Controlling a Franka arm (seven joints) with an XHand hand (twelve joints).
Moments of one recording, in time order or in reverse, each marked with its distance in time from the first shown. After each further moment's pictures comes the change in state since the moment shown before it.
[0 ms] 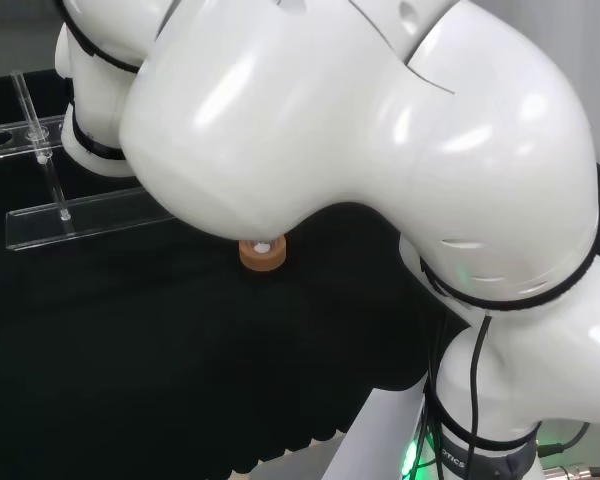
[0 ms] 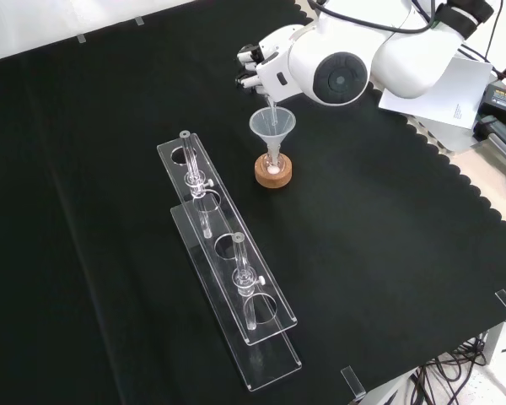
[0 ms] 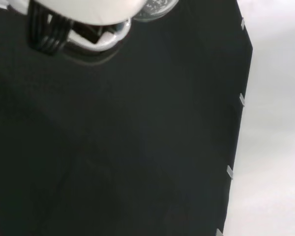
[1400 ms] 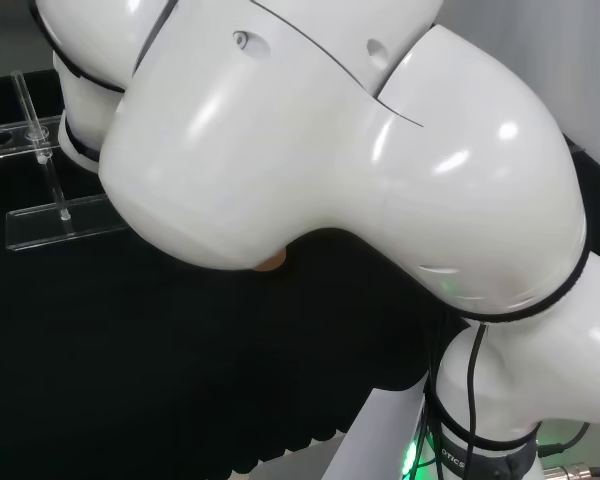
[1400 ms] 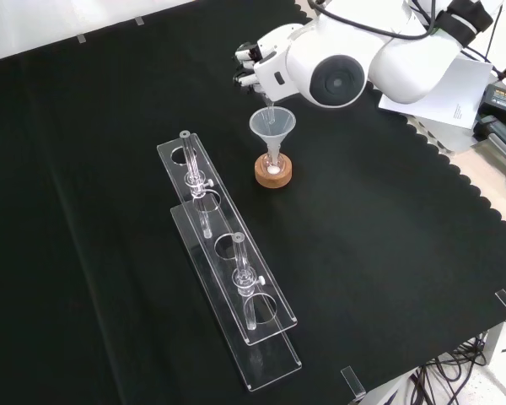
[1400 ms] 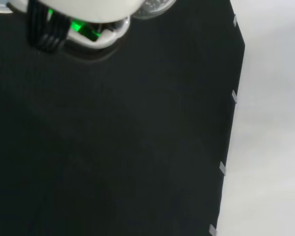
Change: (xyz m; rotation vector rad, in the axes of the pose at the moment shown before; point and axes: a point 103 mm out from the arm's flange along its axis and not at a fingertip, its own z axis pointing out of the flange) arm -0.005 0.001 -0.002 0.013 0.002 0.018
